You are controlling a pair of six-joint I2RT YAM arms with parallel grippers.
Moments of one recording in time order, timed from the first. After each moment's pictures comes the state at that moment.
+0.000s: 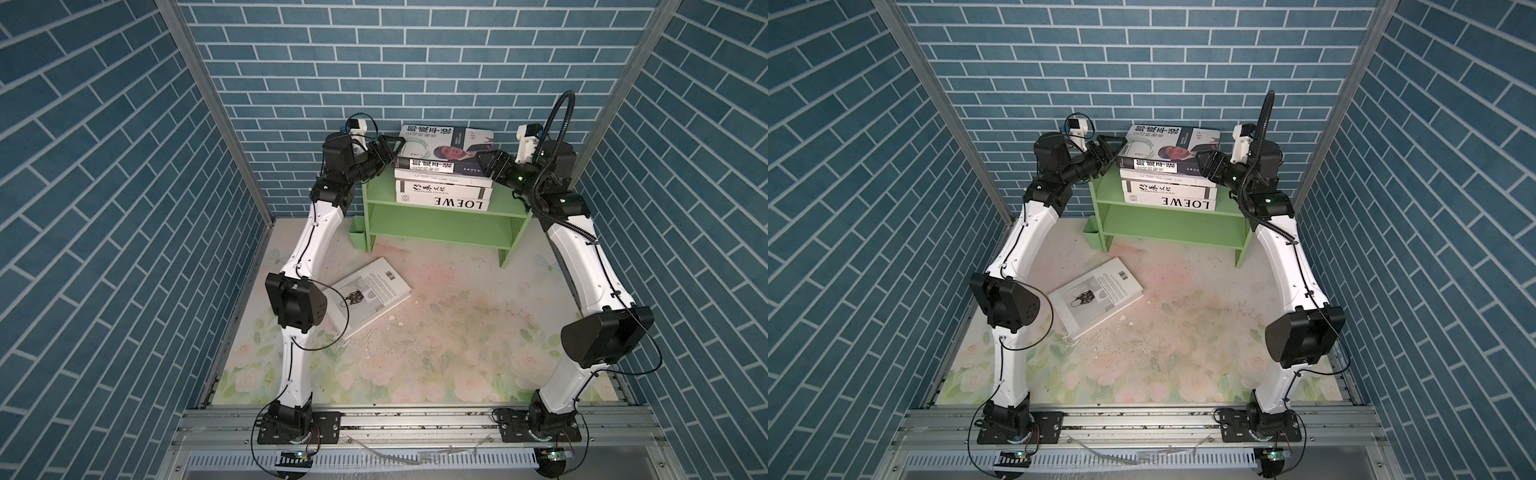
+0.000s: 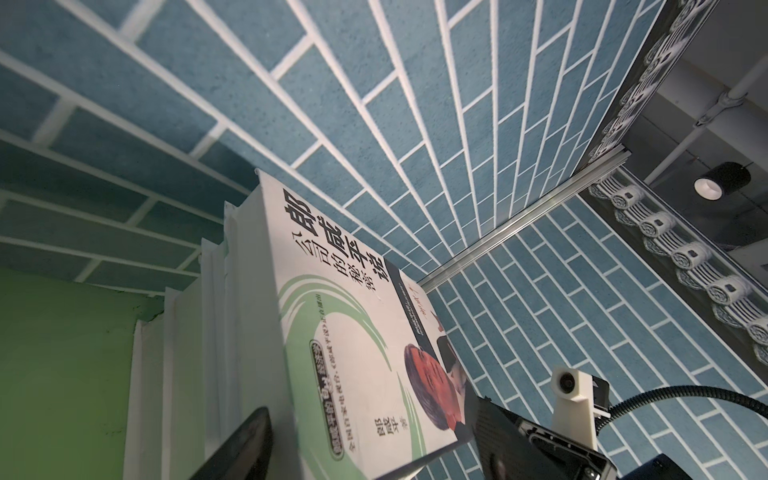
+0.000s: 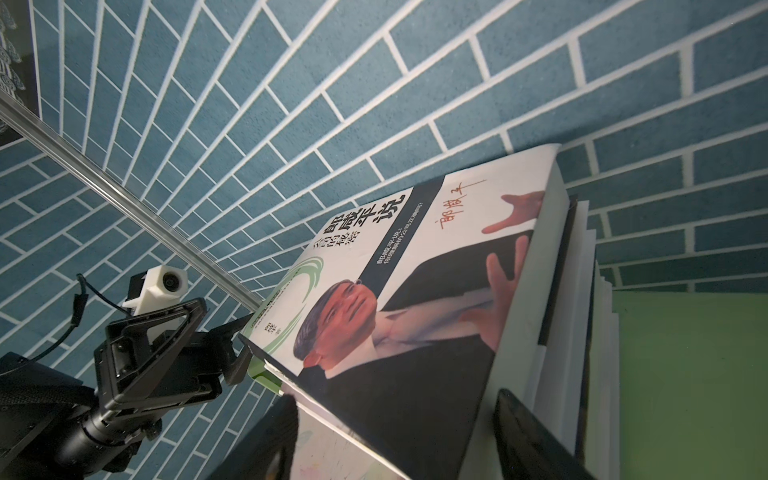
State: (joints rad) left arm -0.27 2.21 2.46 -0.18 0.57 -0.96; right arm 0.22 1.78 2.01 -0.34 -0.38 0.52
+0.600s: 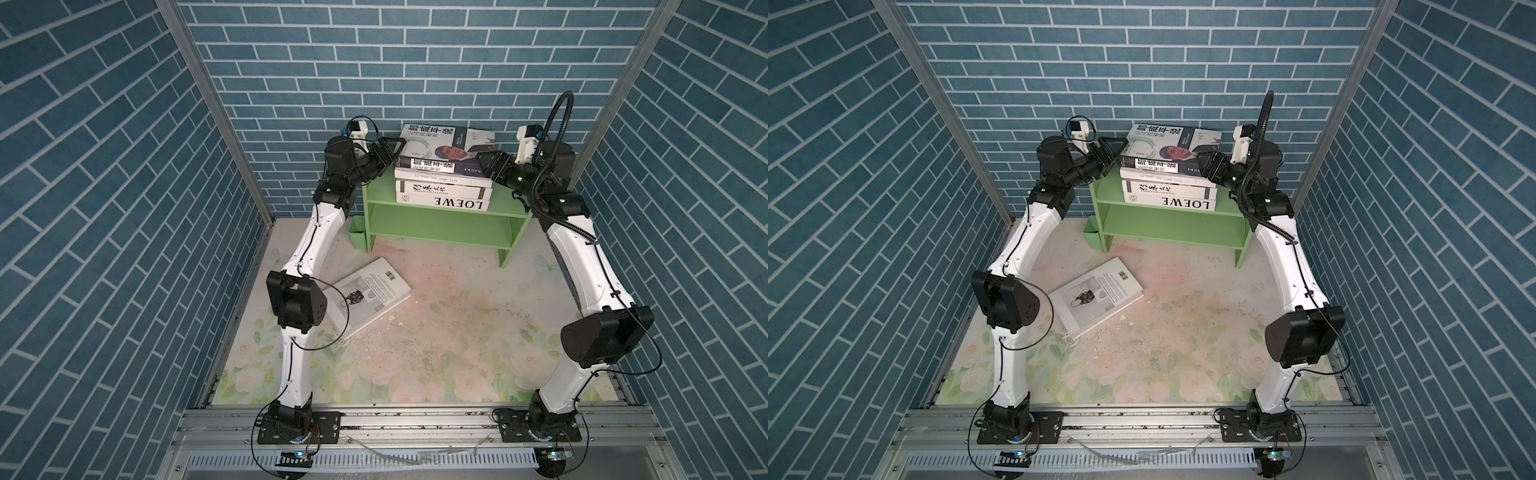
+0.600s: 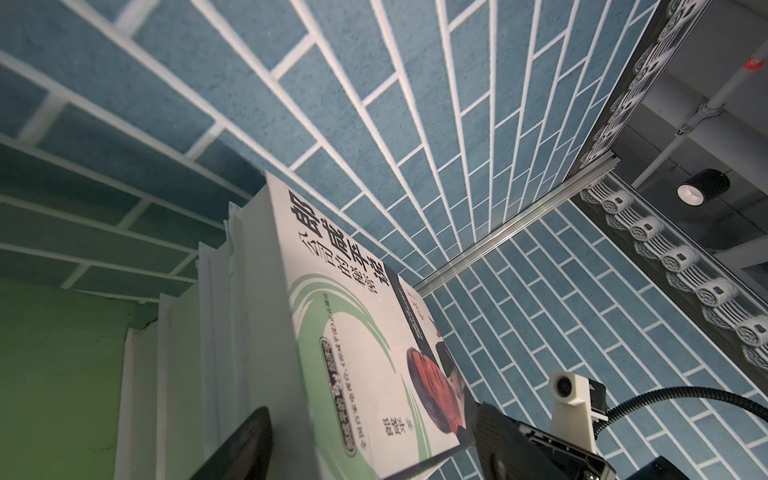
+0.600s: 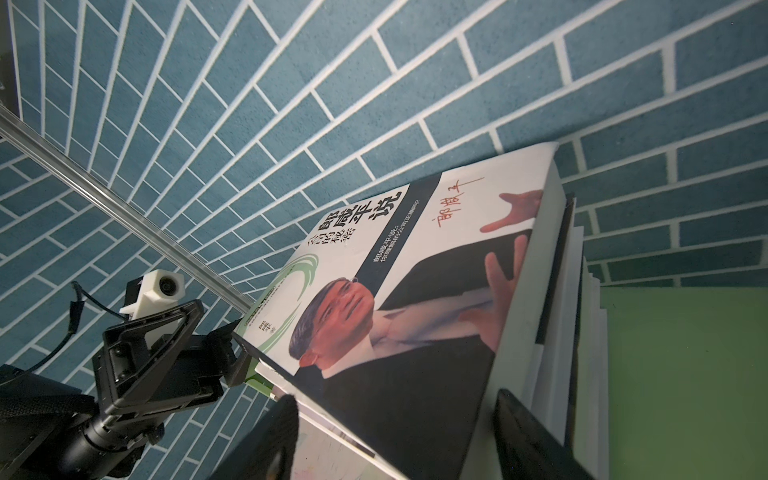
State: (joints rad) left arm -0.28 2.20 2.38 -0.08 0.56 -0.98; right arm 0.23 1.78 2.01 -0.36 -0.36 0.52
